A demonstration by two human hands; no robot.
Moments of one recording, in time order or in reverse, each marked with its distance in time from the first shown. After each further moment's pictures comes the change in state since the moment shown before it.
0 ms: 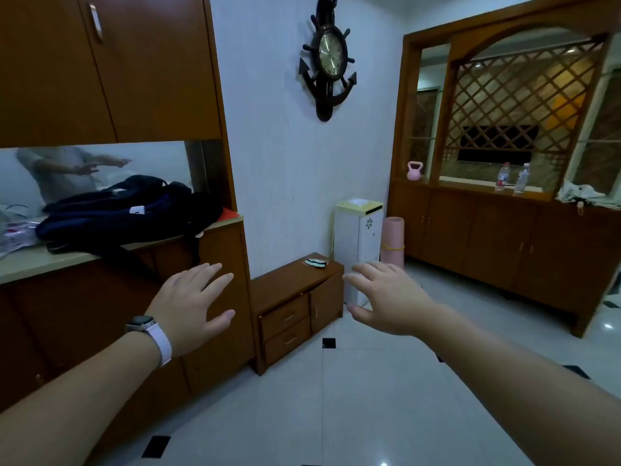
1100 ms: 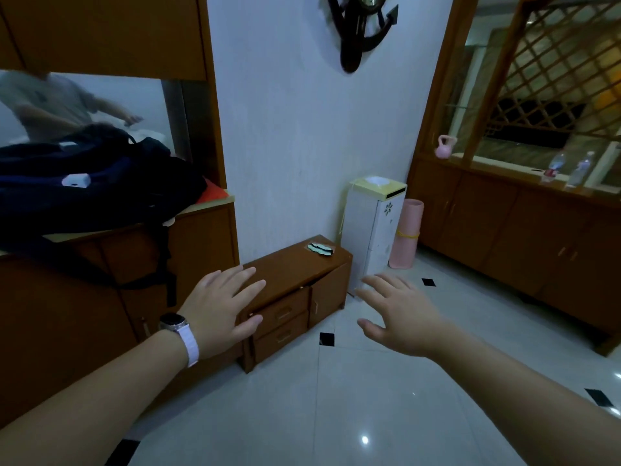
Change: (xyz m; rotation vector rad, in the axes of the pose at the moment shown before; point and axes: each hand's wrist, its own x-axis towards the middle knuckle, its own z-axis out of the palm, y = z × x) left_hand 0.215 -0.045 0.200 -0.131 -0.072 0.097; right_hand 0.206 0.111 0.168 0.021 -0.160 -0.005
